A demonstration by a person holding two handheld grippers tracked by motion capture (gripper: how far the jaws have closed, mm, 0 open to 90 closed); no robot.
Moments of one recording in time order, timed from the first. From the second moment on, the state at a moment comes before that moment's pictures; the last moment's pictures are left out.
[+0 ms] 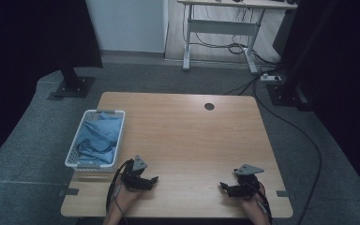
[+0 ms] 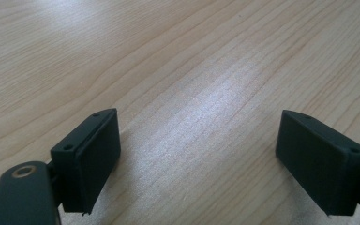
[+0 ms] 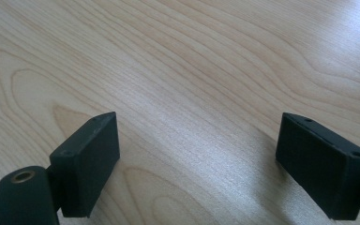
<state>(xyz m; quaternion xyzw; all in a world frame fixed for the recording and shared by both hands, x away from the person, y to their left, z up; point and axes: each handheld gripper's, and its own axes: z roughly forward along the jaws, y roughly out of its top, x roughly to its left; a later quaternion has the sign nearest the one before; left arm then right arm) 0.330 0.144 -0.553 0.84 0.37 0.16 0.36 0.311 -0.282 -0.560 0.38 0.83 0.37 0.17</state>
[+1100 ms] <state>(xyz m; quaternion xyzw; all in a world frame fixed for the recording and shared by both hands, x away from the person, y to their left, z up) 0.331 0.134 -0.540 0.85 0.35 0.15 0.36 0.308 -0.281 -0.560 0.38 0.83 0.37 0.17</state>
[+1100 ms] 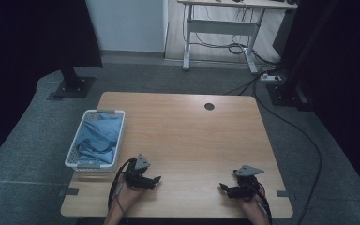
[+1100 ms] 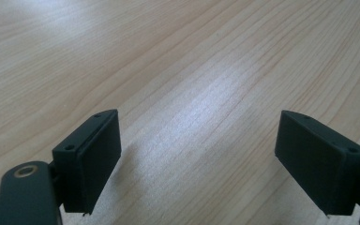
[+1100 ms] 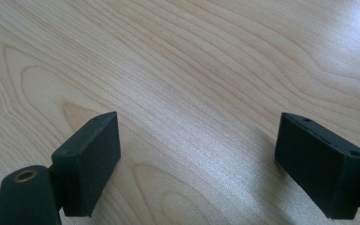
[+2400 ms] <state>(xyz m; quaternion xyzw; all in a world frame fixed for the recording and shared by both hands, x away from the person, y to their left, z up) 0.361 0.143 -0.489 0.84 0.36 0.15 0.37 0.306 -0.280 -0.560 0.38 0.83 0.37 0.17</state>
